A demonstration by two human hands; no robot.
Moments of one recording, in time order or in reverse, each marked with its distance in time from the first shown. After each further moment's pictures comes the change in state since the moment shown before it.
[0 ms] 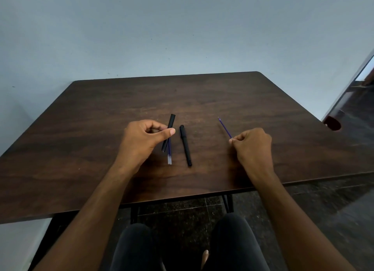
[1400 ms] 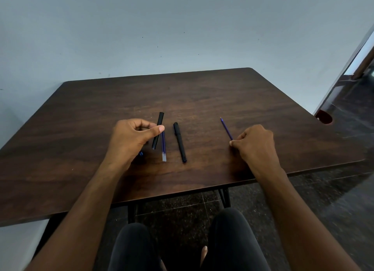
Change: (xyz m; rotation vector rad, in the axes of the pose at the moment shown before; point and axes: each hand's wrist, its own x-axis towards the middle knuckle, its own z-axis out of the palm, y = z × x) left_hand 0.003 -0.004 -0.007 -0.020 -0.004 -0.050; right_hand -0.001 0.000 -0.023 -0.192 -0.119 0.115
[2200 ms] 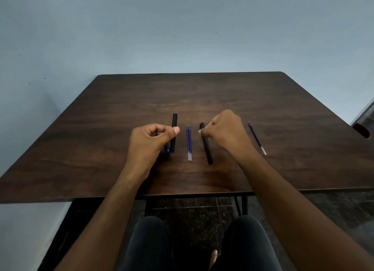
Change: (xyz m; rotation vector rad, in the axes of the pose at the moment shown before) left_hand -0.022 -0.020 -0.015 -0.127 0.170 -0.018; right_hand -0.012 -0.117 0.049 0.099 -0.343 -0.243
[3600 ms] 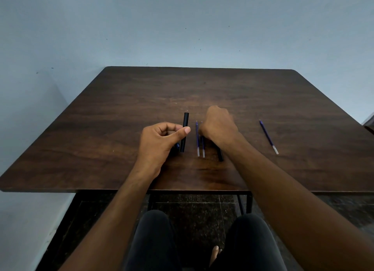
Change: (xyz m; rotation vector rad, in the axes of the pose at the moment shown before) left_hand -0.003 -0.016 0.000 -0.158 -0.043 0.029; right_hand 0.047 -0.015 0.056 -0.386 0.087 0.026
